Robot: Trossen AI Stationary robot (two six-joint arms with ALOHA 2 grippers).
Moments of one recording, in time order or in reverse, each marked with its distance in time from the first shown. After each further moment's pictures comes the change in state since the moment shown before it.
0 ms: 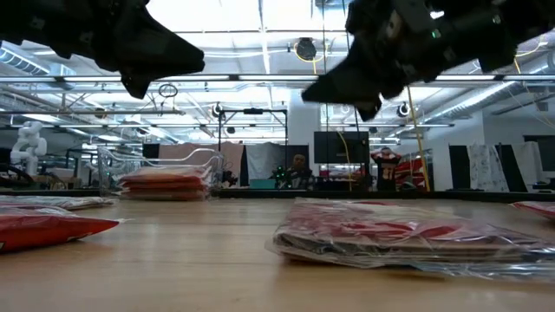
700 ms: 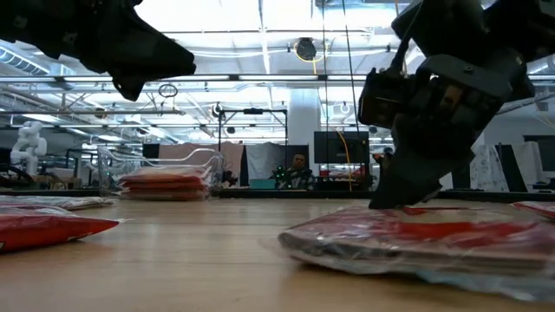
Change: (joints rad) left arm -0.041 0.000 0.000 -0.038 0.001 -0.021; right arm 0.061 0.168 0.003 -0.262 -0.252 0.393
